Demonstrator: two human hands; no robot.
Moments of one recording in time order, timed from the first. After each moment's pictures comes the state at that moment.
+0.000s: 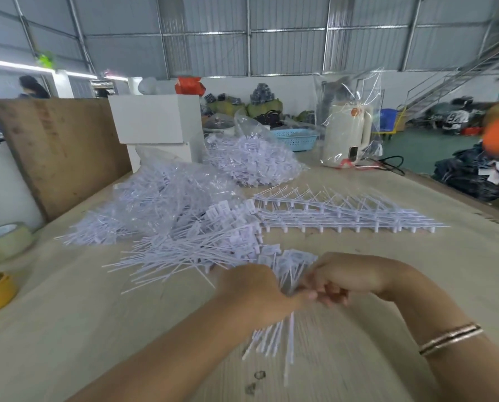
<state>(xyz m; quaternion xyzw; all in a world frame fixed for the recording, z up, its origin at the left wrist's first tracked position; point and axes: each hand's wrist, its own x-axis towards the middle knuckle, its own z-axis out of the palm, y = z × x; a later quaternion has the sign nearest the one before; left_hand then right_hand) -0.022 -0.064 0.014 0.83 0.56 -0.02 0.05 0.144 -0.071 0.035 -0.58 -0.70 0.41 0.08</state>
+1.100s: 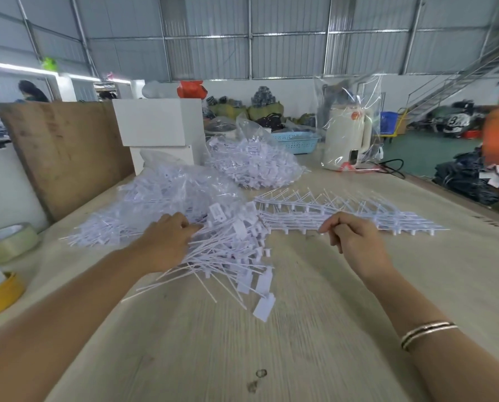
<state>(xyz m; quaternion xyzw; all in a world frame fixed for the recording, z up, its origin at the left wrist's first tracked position) -0.154 0.049 0.022 0.83 0.54 0.00 -0.10 0.162 -0.045 0.012 -0.56 -0.57 0.19 0.57</state>
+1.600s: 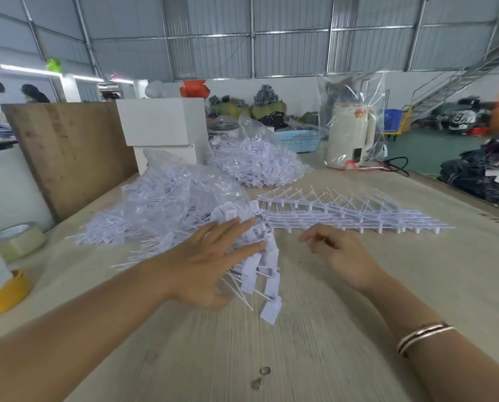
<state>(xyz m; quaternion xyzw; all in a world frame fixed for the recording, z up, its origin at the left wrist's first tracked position) -0.118 -0.010 0.024 0.94 0.32 -0.02 -0.12 0.149 -0.046 0.003 -0.56 -0.68 0.20 0.43</state>
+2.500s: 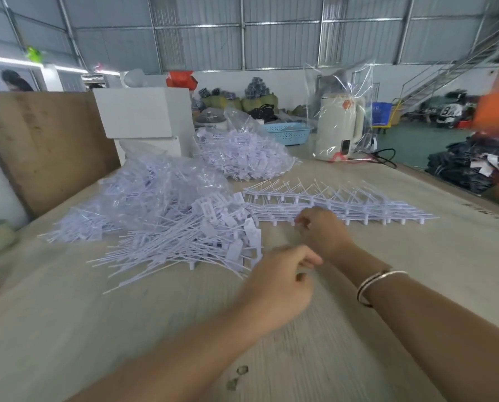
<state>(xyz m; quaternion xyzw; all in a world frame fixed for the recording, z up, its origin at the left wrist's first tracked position) 0.014 -0.065 -0.008 0.84 0.37 0.32 0.24 0.173 0.018 -0.011 -0.69 -0.65 0.03 0.31</state>
